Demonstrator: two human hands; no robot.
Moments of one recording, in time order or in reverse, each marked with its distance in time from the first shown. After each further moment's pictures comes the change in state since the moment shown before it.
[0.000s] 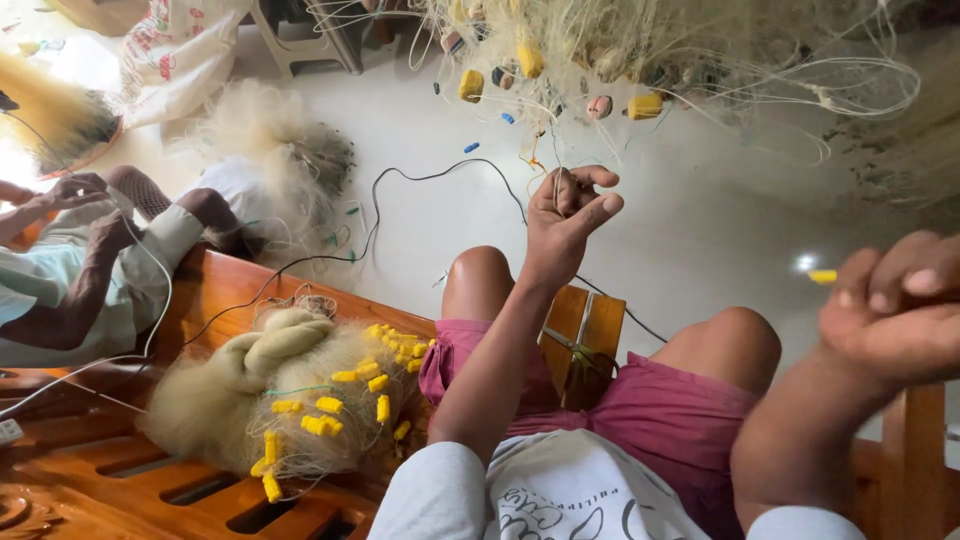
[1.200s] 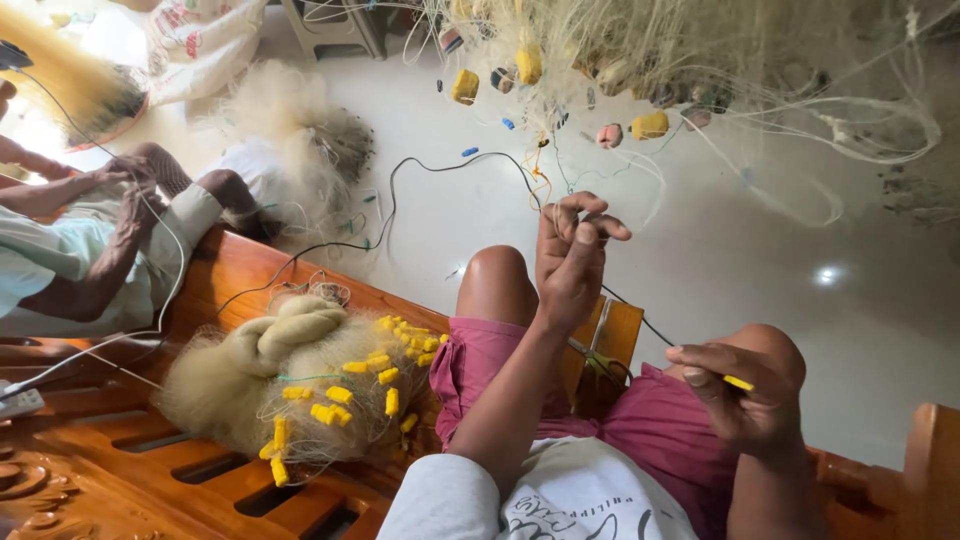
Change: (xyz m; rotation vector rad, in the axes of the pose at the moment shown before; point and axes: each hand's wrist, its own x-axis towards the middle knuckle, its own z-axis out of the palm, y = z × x) left_hand -0.033 -0.004 -0.005 -0.181 -0.025 0.200; right_hand -0.081 -0.012 0.049 -0.495 -0.895 0.132
